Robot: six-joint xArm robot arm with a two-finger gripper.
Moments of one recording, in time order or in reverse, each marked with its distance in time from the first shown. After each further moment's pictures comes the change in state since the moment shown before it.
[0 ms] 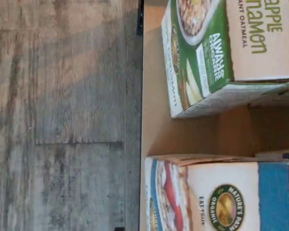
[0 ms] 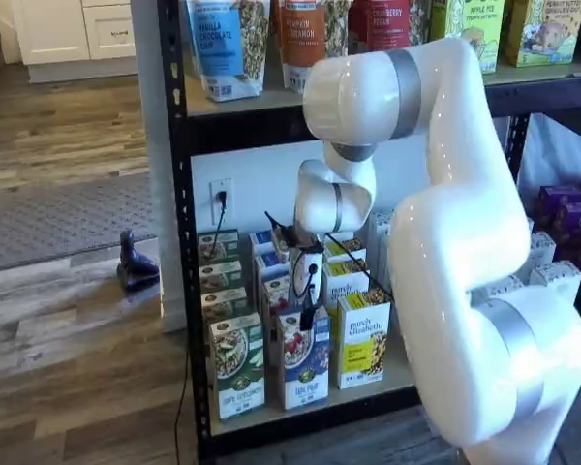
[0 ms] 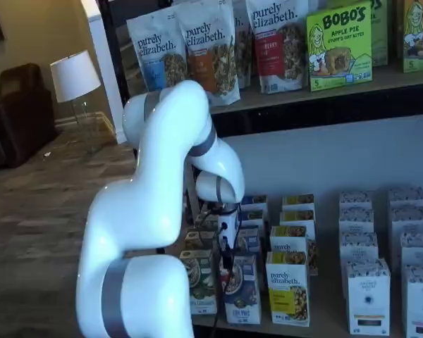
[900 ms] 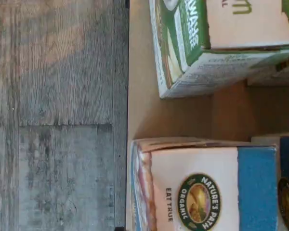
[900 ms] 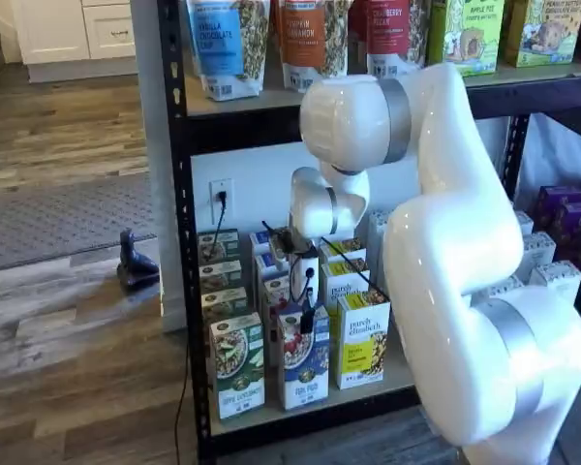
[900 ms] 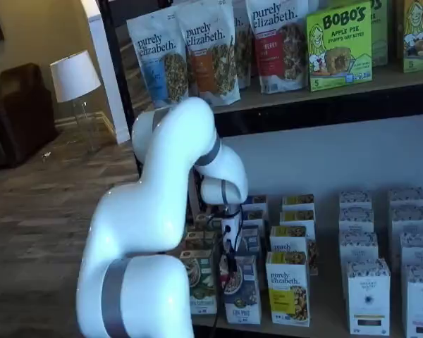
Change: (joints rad) arm -0.006 0.137 -0.185 -0.126 0.078 0.104
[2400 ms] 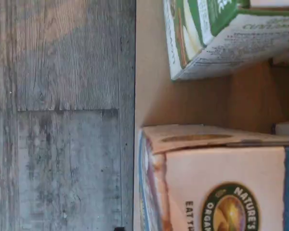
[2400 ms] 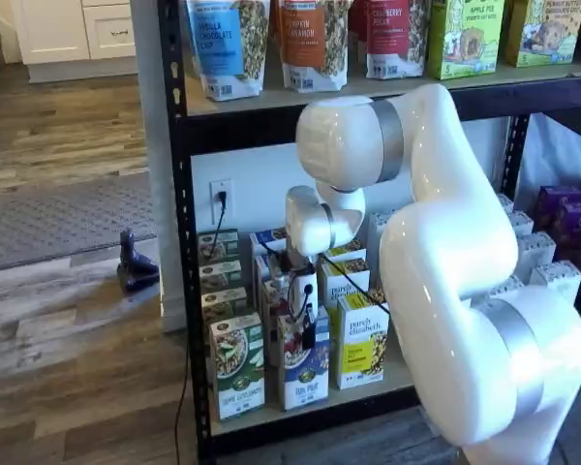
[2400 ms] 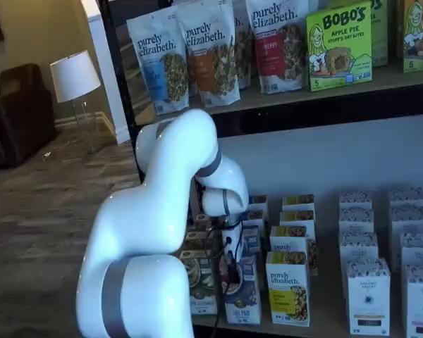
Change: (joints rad) arm 0.007 0.088 -0.060 -0.091 0.001 0.082
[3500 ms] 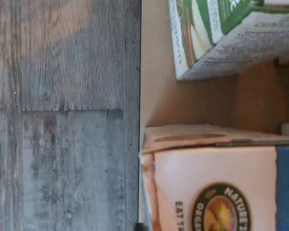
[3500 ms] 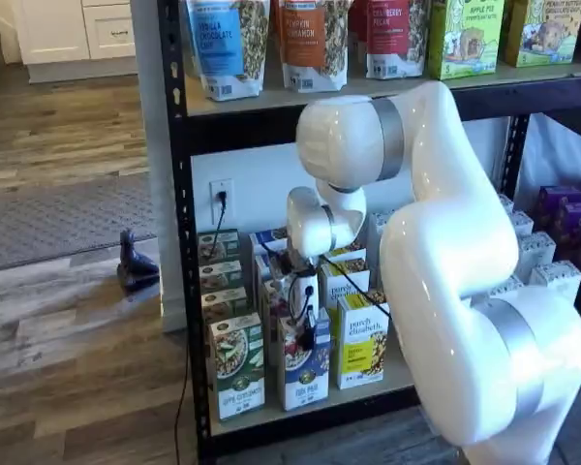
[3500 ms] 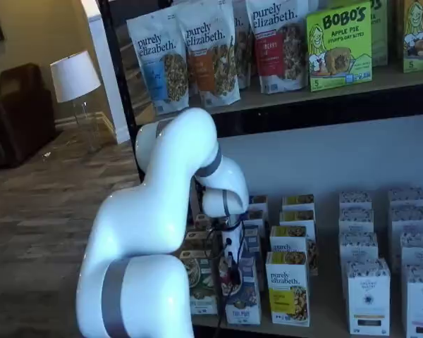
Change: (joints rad) arm 0.000 -0.008 0.019 0.003 -0.005 -0.003
